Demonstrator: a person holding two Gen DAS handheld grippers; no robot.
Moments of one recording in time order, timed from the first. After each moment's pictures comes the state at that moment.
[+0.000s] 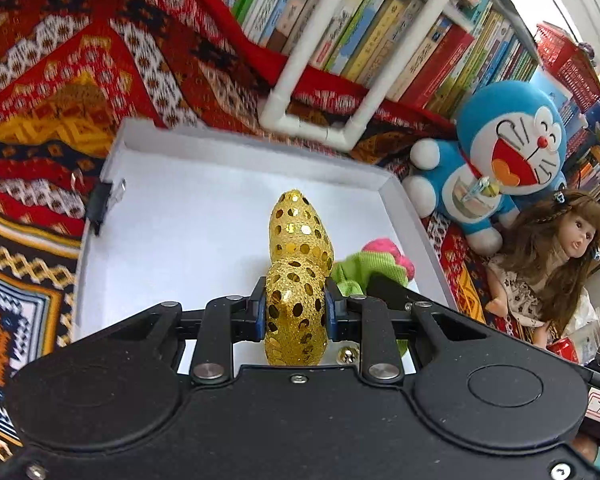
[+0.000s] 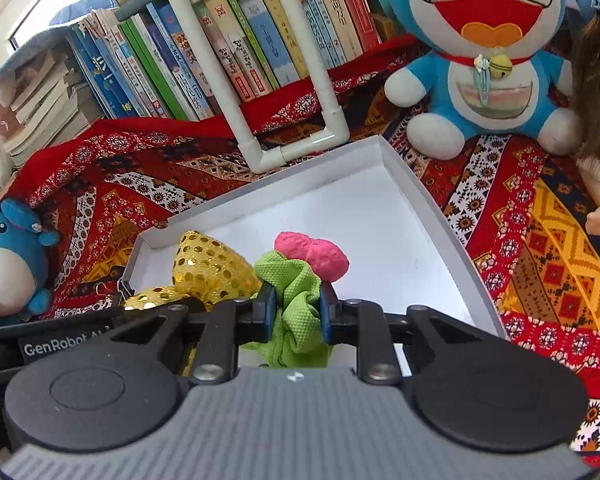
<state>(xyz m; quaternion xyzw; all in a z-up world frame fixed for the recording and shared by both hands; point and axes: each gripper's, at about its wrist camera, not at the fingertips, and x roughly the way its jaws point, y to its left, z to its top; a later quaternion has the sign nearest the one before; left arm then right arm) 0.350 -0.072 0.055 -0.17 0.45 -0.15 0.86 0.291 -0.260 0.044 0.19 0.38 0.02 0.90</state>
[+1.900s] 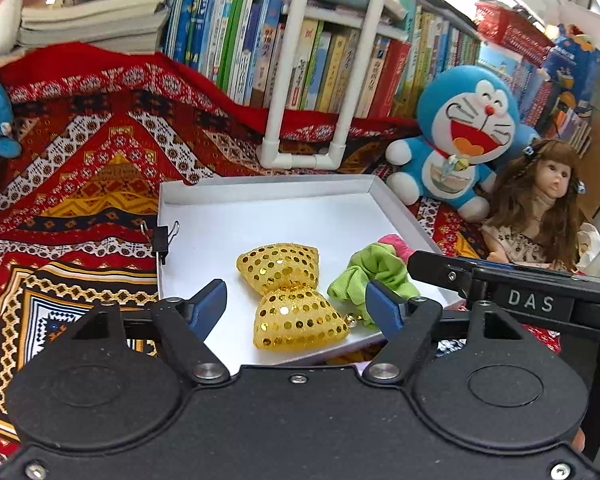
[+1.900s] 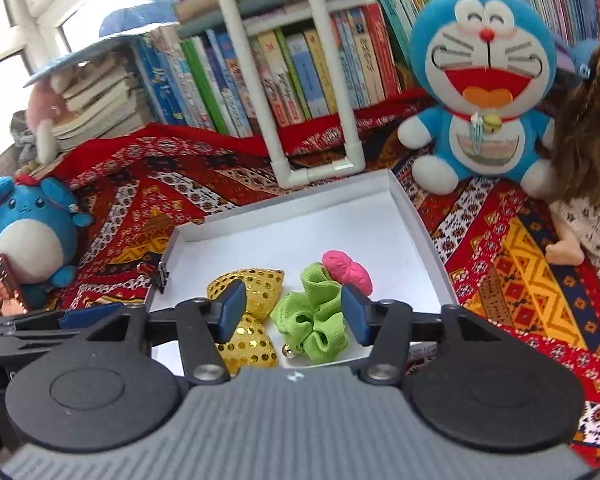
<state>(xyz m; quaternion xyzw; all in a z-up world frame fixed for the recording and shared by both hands) 0.266 -0.052 0.110 -0.05 0.37 -0.16 0.91 0.231 -0.250 0.097 0.12 0.34 0.04 0.93</state>
